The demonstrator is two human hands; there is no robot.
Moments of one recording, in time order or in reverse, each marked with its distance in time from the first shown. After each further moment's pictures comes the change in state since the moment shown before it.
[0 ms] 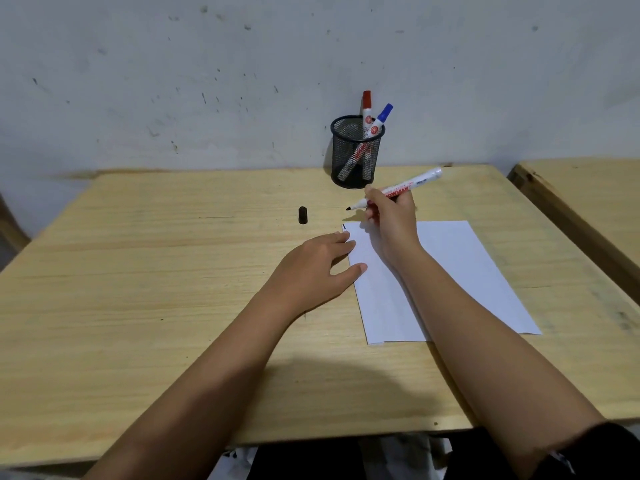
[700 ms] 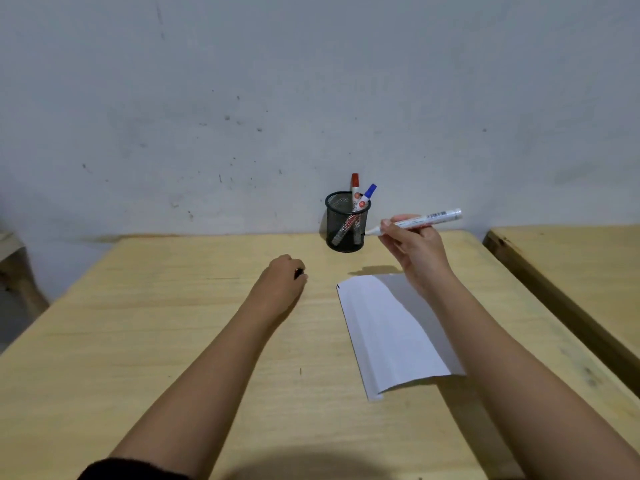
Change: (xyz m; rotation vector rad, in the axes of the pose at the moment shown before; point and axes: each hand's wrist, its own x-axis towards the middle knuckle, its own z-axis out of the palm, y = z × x) left_hand 0.046 -0.033 -0.041 0.046 0.146 -0.206; right_hand -0.013 -0.082 -0.015 0.055 -0.172 -0.118
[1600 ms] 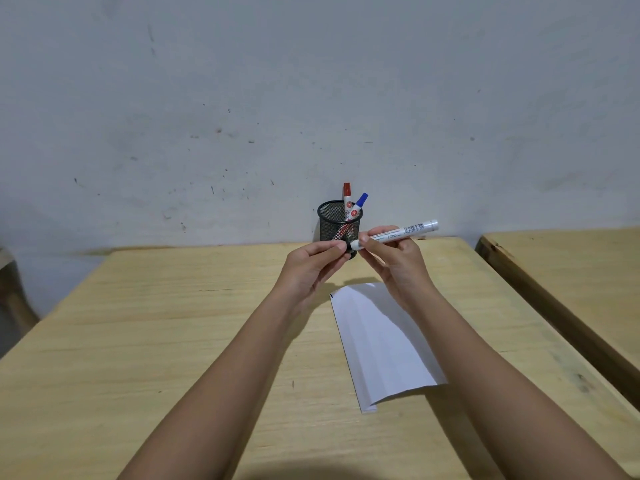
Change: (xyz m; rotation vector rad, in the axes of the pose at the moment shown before) left_hand 0.001 0.075 -0.015 -1.560 -0.137 -0.205; right_hand -0.010 0.005 0.010 0.012 -0.102 0.004
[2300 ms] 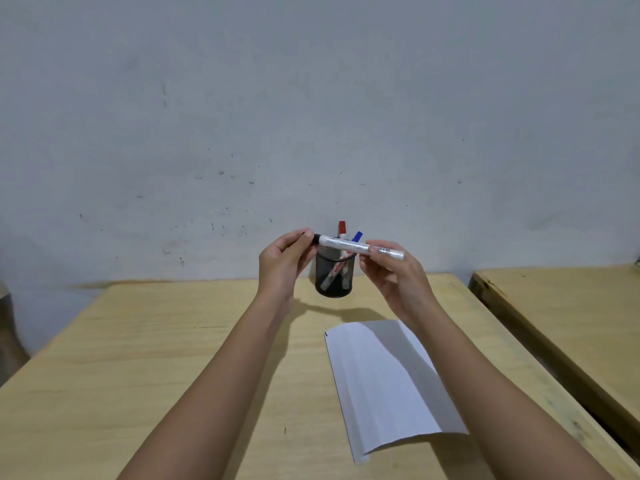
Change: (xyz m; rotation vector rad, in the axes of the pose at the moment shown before) left_hand 0.020 0.047 0.010 0.019 0.199 0.311; right_hand 0.014 -0.035 0.005 0.095 -0.039 0.000
